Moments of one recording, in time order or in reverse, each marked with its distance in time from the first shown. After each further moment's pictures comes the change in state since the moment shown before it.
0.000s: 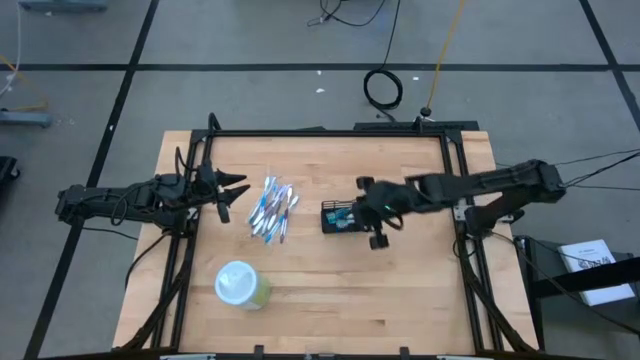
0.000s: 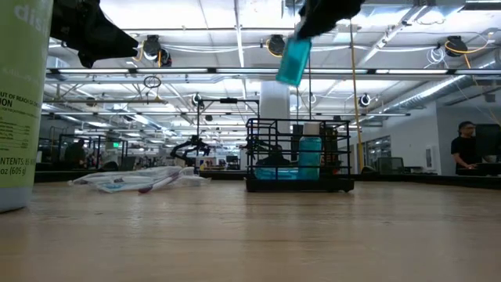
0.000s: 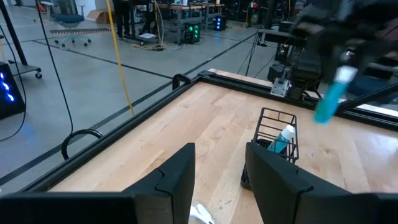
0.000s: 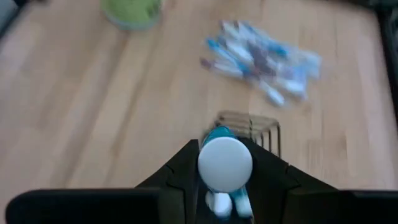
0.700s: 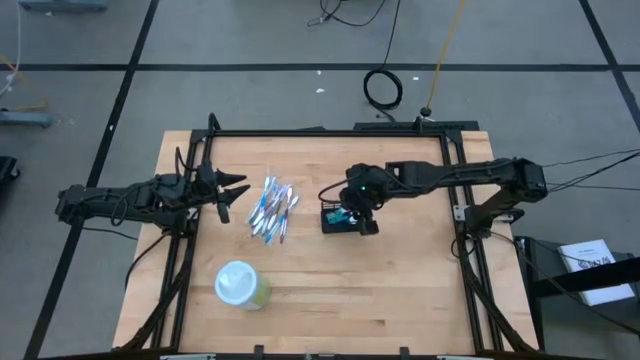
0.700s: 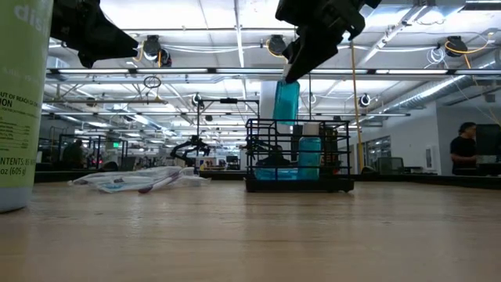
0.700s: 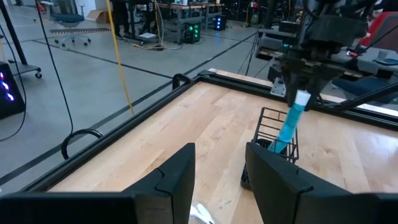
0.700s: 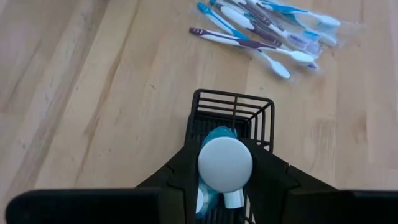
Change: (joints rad) left arm 0.000 0.000 0.000 0.000 0.000 0.000; right arm -0.149 0.148 0.020 -0.012 -0.136 -0.077
